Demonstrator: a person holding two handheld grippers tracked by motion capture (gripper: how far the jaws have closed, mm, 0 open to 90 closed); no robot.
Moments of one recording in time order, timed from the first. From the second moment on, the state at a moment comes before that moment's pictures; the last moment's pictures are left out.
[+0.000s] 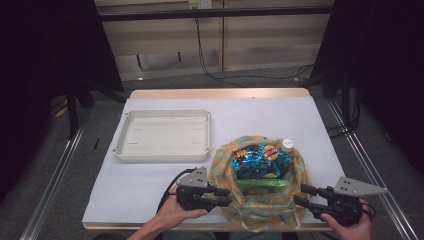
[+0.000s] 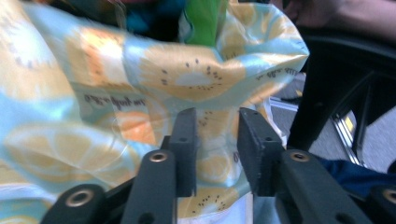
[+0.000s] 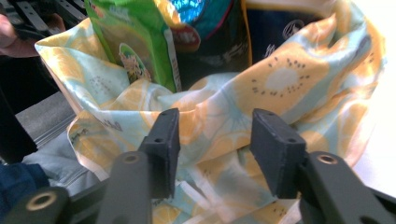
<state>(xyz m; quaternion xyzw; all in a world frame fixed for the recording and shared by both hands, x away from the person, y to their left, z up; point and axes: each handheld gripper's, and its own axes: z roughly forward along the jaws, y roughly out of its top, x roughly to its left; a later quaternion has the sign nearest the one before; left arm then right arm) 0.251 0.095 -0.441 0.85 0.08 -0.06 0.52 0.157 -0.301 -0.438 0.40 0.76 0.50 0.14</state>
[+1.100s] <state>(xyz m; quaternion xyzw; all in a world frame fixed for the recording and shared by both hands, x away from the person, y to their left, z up) 0.274 0.058 -0.390 0.81 0.08 -0.01 0.59 0.155 -0.307 -0.427 0.42 0.72 0.53 0.17</state>
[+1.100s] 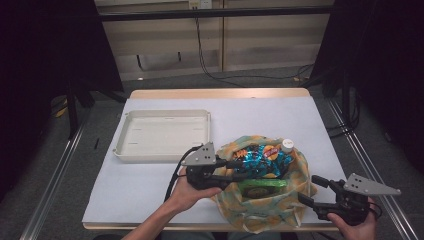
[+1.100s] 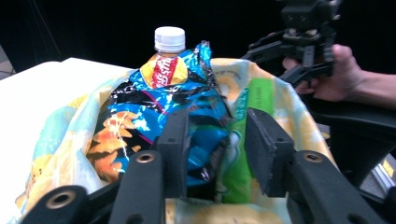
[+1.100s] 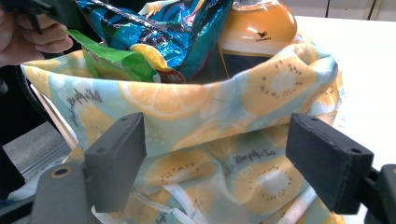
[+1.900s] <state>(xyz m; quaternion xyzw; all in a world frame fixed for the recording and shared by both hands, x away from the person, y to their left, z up) 0.291 0.043 -0.404 0.83 0.09 0.01 0.55 0.154 -0.303 -0.433 0.41 0.73 0.52 0.16</state>
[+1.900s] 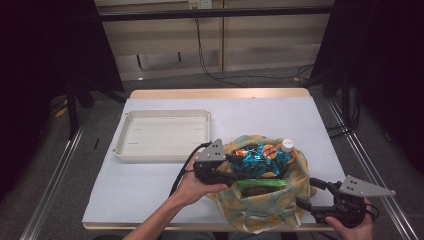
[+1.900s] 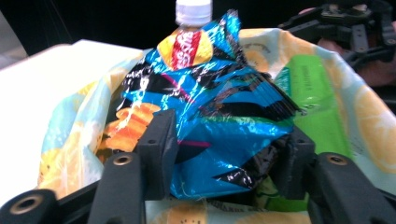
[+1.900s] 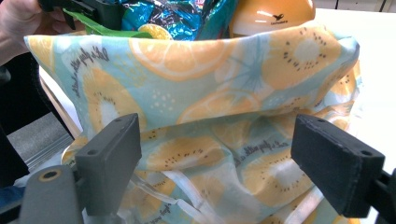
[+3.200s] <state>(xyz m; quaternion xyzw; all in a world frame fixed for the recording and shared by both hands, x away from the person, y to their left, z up) 0.307 0.060 -0.380 0.80 0.12 -0.01 0.58 0.154 -0.302 -0.435 0.39 0.73 0.54 0.16</state>
